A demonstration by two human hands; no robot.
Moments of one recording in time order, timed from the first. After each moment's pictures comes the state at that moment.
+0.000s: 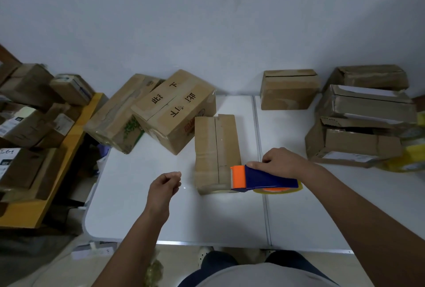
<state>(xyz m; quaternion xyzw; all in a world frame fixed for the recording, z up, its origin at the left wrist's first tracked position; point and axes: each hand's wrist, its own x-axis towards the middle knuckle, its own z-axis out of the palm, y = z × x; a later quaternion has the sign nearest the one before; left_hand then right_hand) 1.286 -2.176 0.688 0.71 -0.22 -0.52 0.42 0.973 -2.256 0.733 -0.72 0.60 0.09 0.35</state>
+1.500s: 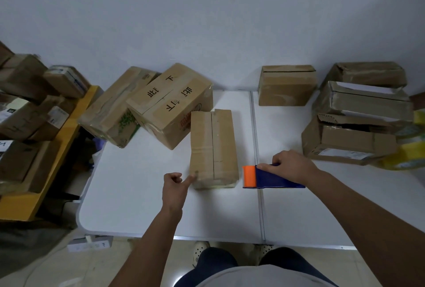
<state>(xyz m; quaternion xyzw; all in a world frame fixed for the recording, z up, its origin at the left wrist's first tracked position) 1.244 -2.174 0.655 0.78 -0.24 -0.46 0.35 0.933 -2.246 0.692 -0.72 0.64 0.06 0.27</state>
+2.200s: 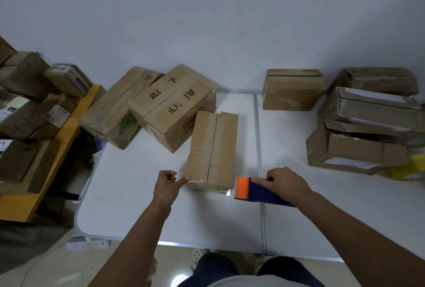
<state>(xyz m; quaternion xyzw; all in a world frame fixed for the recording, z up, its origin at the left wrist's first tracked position) 1.275 -2.198 0.647 0.78 -0.28 -0.46 0.31 0.961 -2.232 0.674 -0.69 0.65 0.08 0.29</state>
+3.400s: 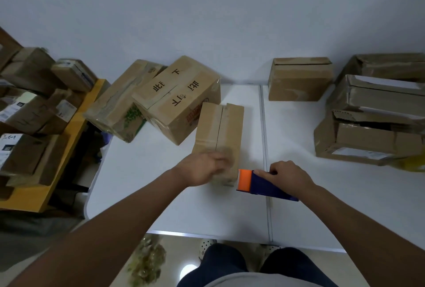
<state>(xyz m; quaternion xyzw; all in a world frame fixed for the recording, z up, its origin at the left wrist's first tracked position) 1.242 -2.250 0.675 0.37 -0.91 -0.15 -0.09 0.965 -2.227 0.658 -0.69 0.66 0.06 0.29</state>
